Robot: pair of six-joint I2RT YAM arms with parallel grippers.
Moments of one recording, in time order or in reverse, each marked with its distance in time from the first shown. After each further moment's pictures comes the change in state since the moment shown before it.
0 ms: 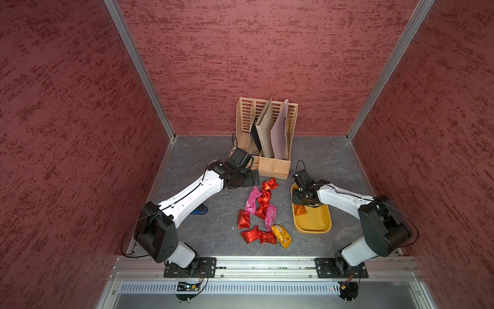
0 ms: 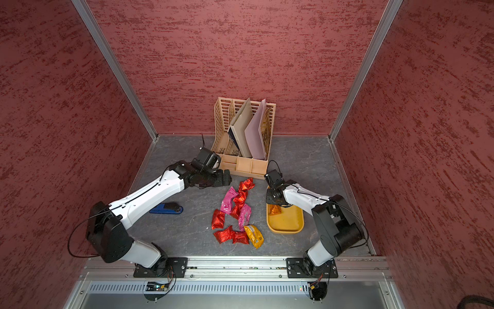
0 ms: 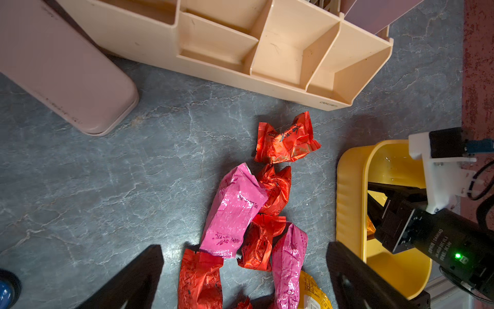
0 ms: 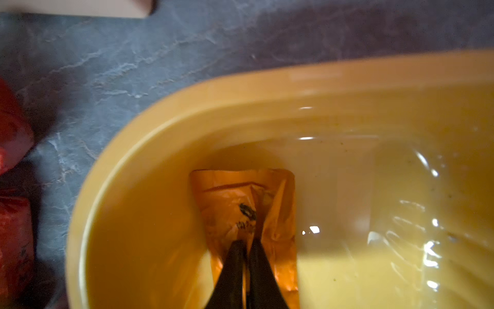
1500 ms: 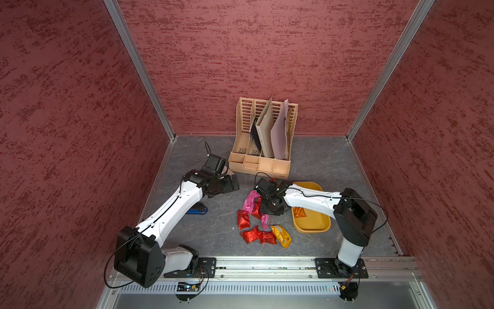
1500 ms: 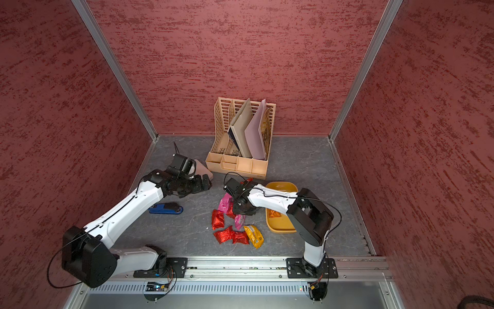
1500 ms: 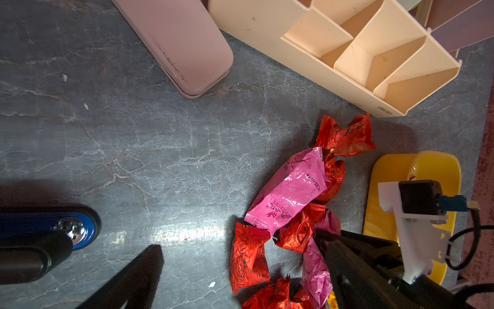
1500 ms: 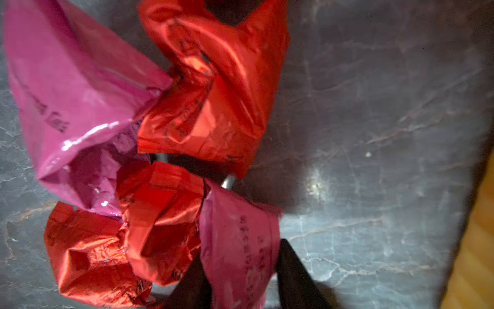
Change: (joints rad) left arm 0.221 -0.209 -0.209 -0.040 0.086 0.045; right arm 0.424 0.233 0.359 -0.238 -0.062 0.408
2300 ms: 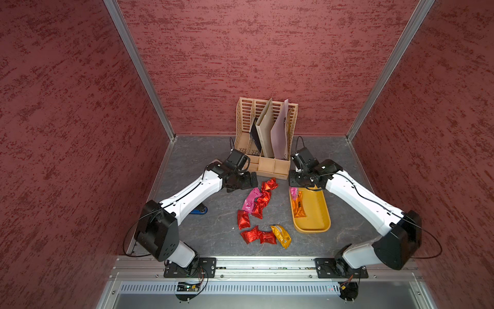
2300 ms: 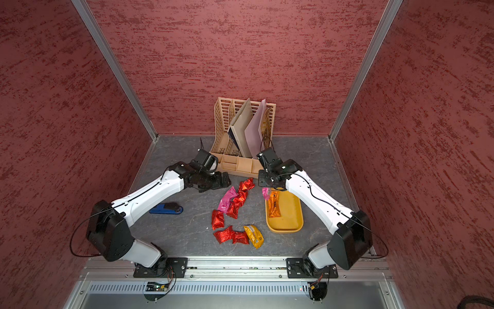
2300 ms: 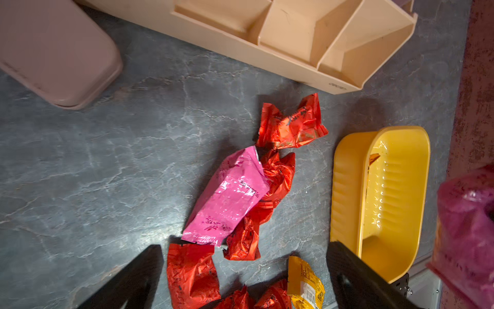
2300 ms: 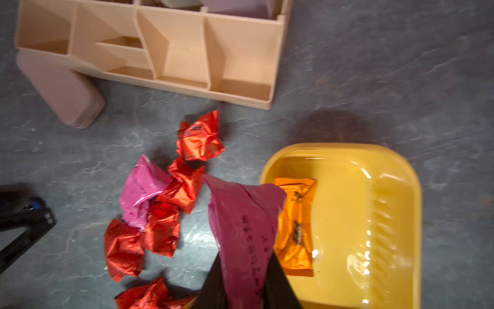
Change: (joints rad) left arm -0.188 0.248 0.187 0.056 0.029 -0.052; right arm -0.375 -0.351 0.082 -0.203 0.079 -0.474
